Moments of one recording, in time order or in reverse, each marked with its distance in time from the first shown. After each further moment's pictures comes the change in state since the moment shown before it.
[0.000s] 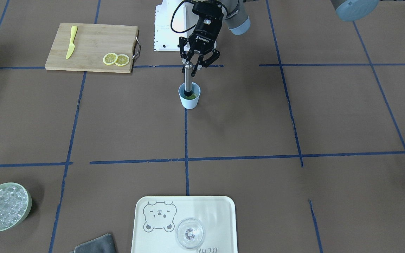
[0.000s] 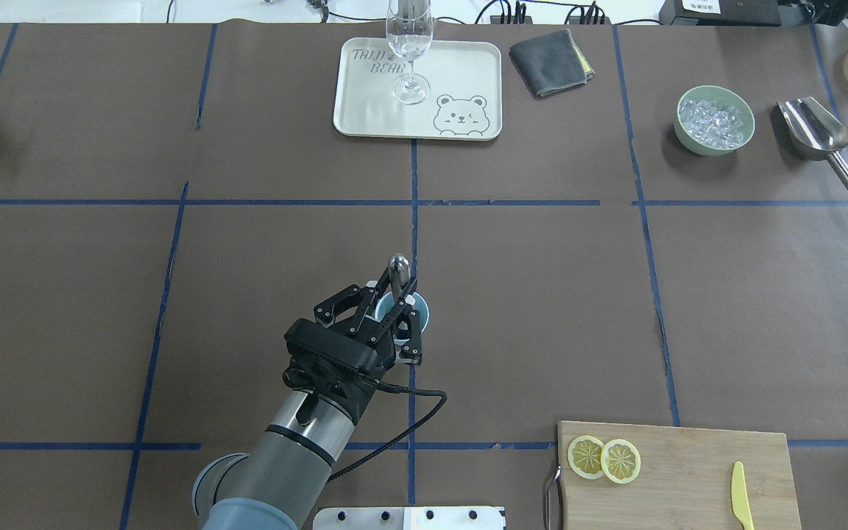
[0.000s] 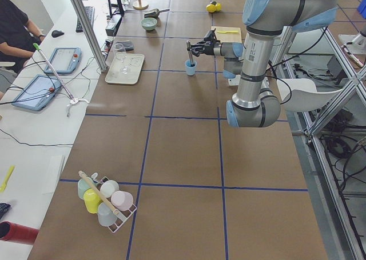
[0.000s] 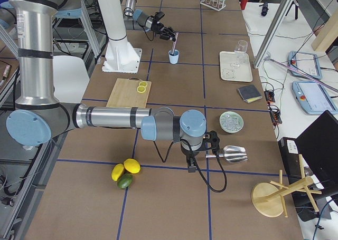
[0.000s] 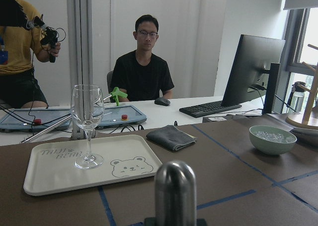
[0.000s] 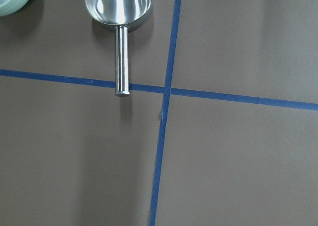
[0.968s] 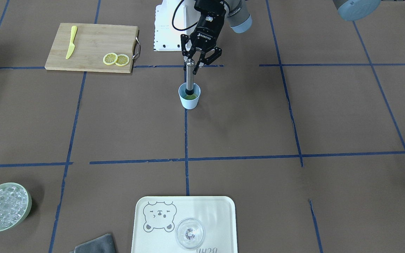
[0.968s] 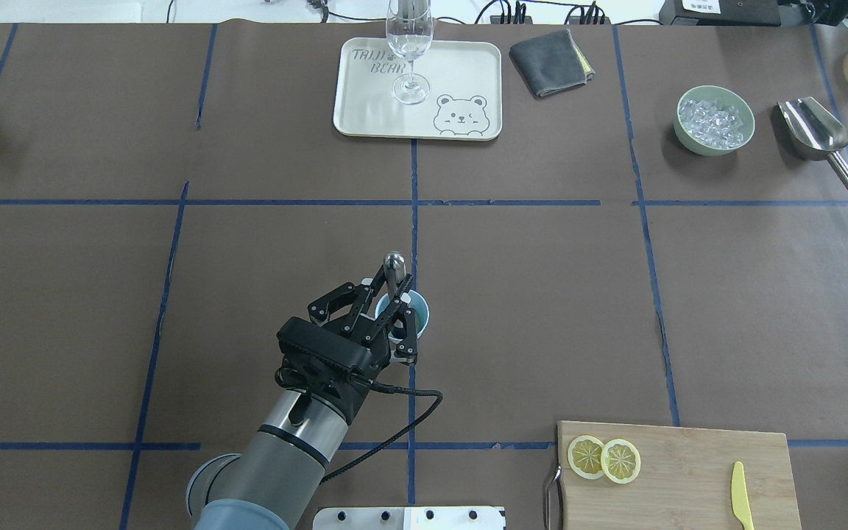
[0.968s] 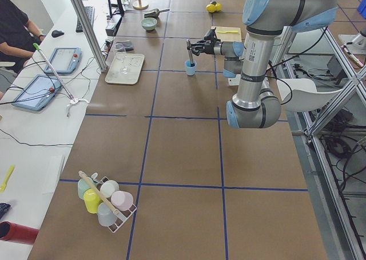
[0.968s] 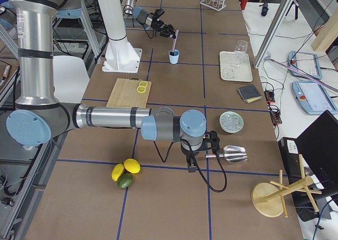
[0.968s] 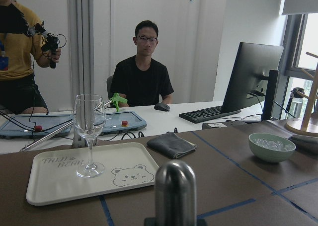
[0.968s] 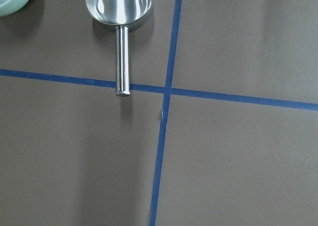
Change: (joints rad) left arm 0.002 0.011 -0.009 0.002 0.002 0.008; right arm 0.000 0.000 0.001 0.000 0.000 0.000
